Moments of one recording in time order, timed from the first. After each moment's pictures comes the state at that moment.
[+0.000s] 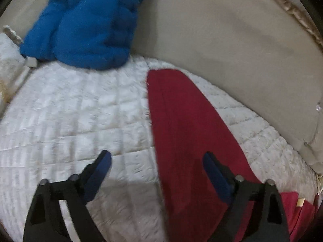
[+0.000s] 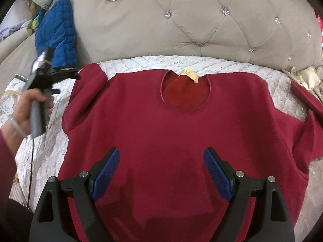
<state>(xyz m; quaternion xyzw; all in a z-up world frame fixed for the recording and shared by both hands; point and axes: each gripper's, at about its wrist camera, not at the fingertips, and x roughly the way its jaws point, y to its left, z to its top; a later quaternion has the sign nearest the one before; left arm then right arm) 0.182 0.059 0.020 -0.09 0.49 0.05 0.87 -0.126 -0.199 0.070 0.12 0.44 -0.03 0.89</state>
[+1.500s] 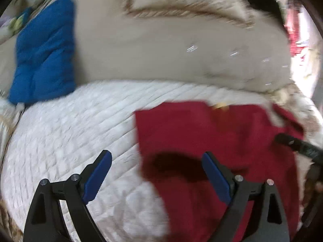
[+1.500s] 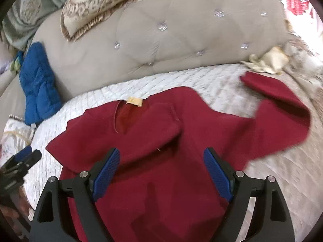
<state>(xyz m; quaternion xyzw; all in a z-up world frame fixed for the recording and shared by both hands) -0.052 -0.034 0.105 0.05 0.40 -0.13 0.91 -0.155 -0.298 0.104 0.20 0.42 -0.10 0.88</state>
